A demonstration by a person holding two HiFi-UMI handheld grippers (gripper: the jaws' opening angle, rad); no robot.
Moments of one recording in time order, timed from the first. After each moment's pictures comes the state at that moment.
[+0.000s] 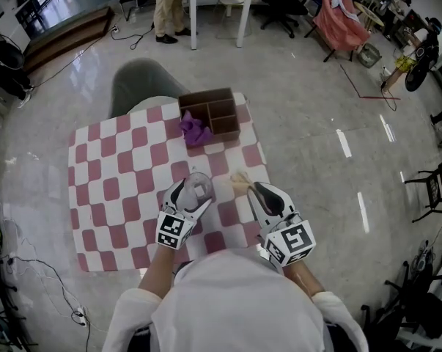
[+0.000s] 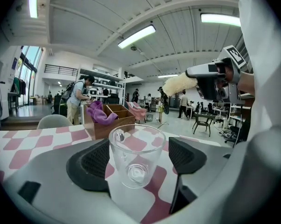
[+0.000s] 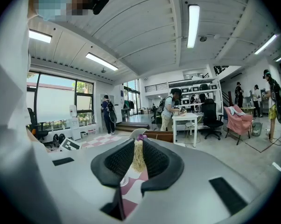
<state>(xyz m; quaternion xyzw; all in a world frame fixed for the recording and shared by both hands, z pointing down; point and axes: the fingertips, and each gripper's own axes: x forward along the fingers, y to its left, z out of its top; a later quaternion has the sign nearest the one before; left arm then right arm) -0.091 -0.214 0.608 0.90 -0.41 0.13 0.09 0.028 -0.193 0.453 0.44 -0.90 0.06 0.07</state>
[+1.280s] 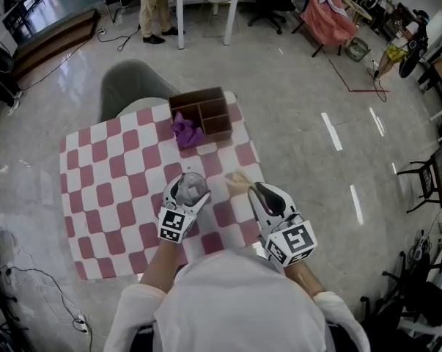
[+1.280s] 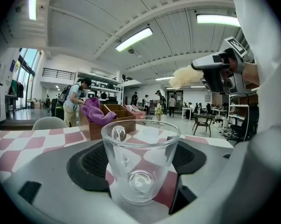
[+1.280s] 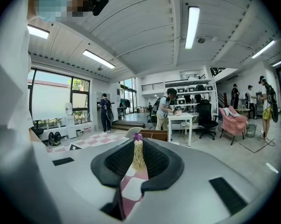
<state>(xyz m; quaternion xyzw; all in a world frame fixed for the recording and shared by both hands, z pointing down) -0.079 -0.239 0.626 0.91 -0.40 0.11 0.07 0.039 -0.192 0.451 0.46 -0.88 0.06 0.08</state>
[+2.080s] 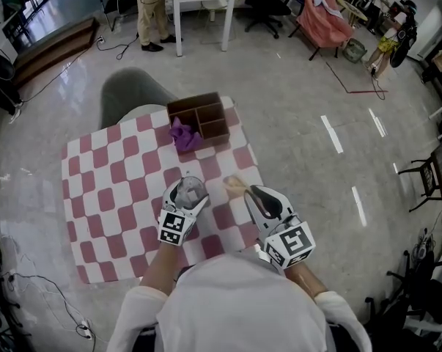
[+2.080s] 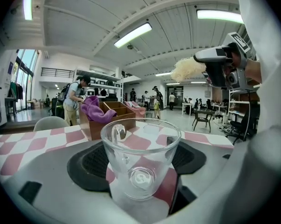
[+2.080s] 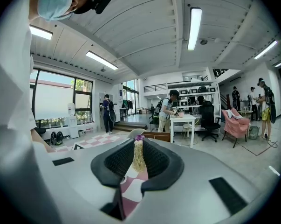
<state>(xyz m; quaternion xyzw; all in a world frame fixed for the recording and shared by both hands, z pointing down) -0.079 -0.236 0.630 0.90 -0.40 0.14 0.07 0.034 -0.183 0.442 0.45 -0.89 0.05 0.08</state>
